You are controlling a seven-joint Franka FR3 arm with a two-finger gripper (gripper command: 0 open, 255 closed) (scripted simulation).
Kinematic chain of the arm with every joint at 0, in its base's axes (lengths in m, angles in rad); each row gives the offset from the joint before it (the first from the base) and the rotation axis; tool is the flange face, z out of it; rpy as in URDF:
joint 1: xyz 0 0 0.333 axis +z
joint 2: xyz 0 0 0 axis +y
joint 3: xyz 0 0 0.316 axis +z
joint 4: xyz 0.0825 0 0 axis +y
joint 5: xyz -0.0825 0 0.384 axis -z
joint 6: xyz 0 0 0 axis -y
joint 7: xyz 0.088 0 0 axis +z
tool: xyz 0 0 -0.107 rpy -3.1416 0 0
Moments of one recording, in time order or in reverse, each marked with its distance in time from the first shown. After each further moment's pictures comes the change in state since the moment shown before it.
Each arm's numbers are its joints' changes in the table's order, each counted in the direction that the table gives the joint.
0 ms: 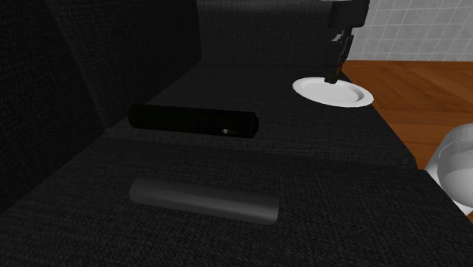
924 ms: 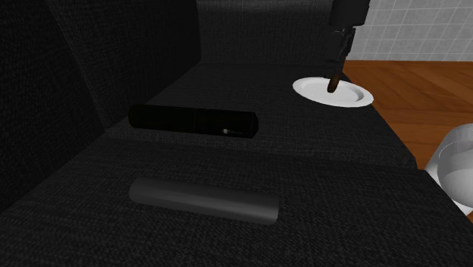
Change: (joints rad) arm -0.001 0.003 -0.002 -0.010 0.002 -0.007 0.002
